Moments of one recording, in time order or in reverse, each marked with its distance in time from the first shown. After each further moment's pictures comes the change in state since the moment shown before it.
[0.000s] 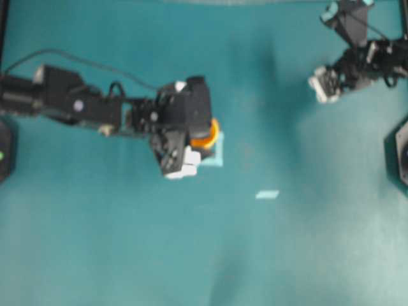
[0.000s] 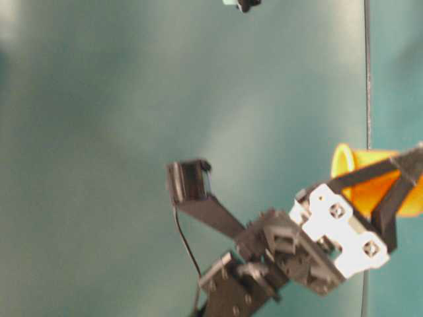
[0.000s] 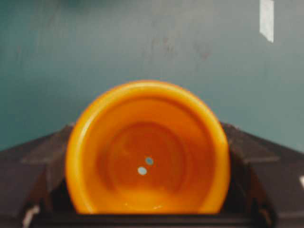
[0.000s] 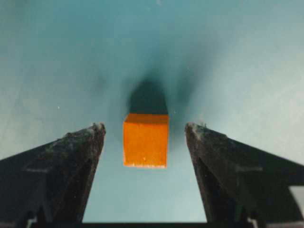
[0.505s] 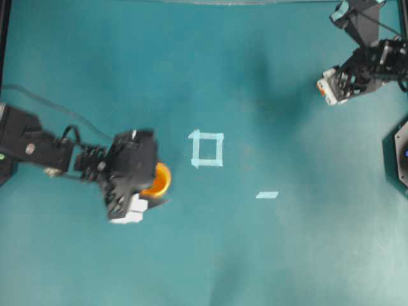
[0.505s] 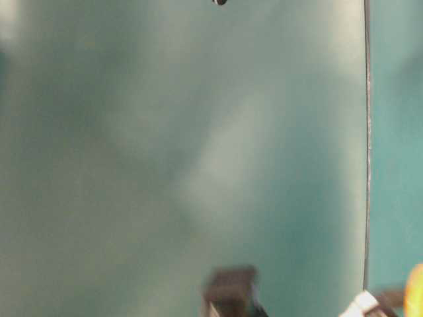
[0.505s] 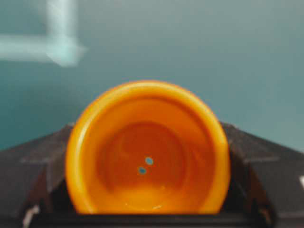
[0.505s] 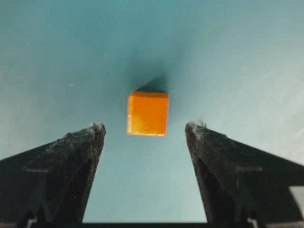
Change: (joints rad) left arm -0.166 -0.121 0.287 -0.006 -0.138 -0.141; right arm 0.029 -0.150 0.012 0.000 0.114 0.000
